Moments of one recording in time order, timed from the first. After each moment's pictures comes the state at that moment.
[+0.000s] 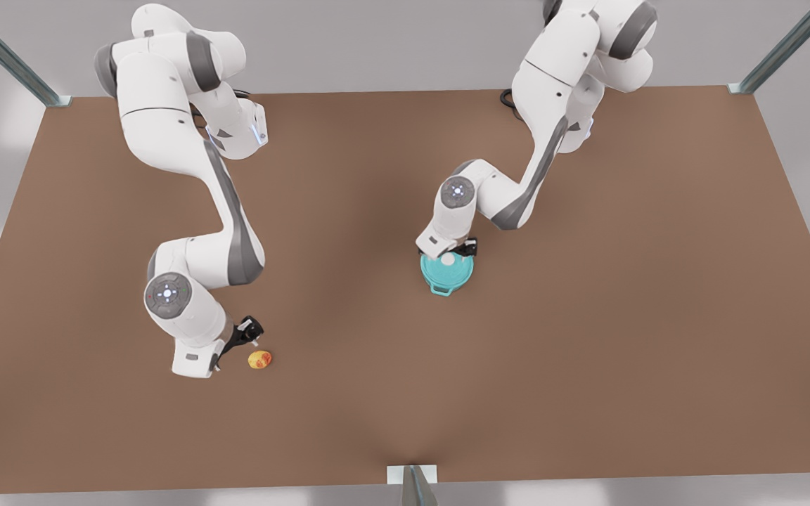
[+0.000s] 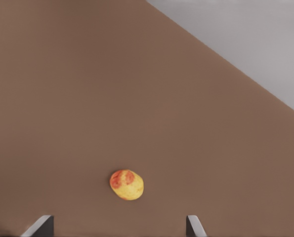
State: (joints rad) left arm -0.75 0.45 0.02 -1.98 0.04 2.45 -0.71; right arm 0.32 0.61 -0.12 -1.38 0.03 2.08 -0.46
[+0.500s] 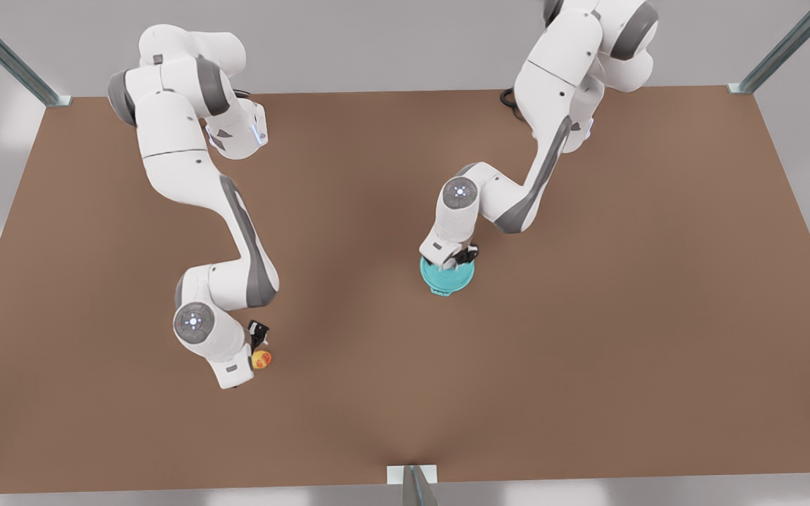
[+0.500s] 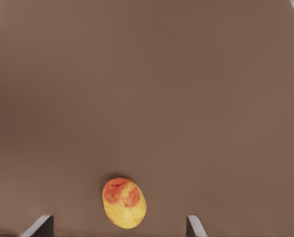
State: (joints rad) left arm -0.75 0.45 0.05 -1.91 0.08 2.43 -0.82; right arm 0.31 0.75 -0.12 -1.40 0.10 2.17 -1.00
